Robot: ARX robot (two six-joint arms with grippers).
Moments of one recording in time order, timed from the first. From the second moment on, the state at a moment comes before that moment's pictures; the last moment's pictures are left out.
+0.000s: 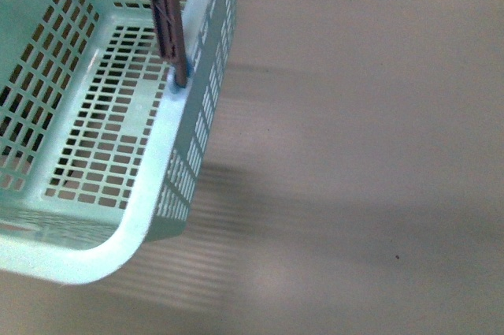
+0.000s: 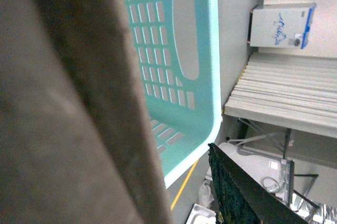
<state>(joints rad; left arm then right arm) -0.23 1.41 0.91 0.07 0.02 -1.50 0.00 0.00 0.02 0.00 0.00 0.00</state>
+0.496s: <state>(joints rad) -0.29 1.09 0.95 -0.20 0.04 -1.46 0.00 0.00 0.02 0.00 0.00 0.00</state>
